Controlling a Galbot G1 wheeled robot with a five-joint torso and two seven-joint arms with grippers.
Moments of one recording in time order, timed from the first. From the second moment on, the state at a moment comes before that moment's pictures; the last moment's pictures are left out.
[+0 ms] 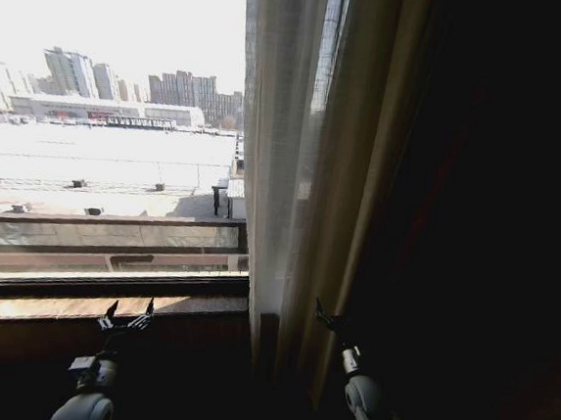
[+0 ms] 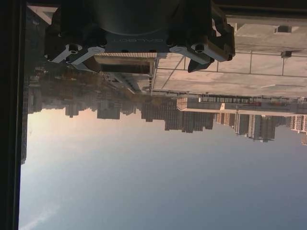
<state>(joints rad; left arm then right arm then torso) 1.44 -1.27 -0.74 -1.79 -0.40 -0.19 0.01 -1.19 1.27 0.42 1.61 0.17 0.21 0.03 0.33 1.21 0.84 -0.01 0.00</state>
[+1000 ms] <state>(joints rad) 1.44 -1.27 -0.74 -1.79 -0.40 -0.19 0.01 -1.16 1.28 0.39 1.56 0.17 0.29 0.01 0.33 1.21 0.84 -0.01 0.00</state>
